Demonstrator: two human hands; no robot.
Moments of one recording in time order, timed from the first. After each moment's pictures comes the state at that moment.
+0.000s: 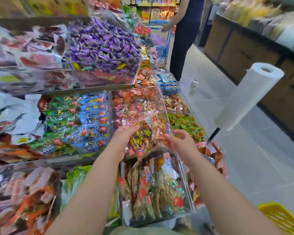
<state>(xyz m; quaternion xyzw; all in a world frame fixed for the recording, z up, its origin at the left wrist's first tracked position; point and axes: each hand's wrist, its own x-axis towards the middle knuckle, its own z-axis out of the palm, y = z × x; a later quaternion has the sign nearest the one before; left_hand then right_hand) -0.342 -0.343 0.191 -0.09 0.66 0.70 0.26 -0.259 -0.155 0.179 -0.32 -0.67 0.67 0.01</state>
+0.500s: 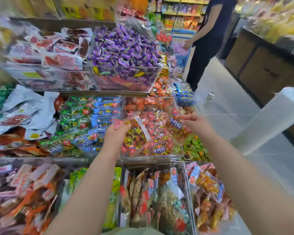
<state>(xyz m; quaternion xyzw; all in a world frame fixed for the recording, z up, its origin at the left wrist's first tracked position) -0.381 -0.368 0.194 -0.18 0.68 0.71 0.09 -0.378 -0.093 0.204 -0.20 -0.81 0.55 0.02</state>
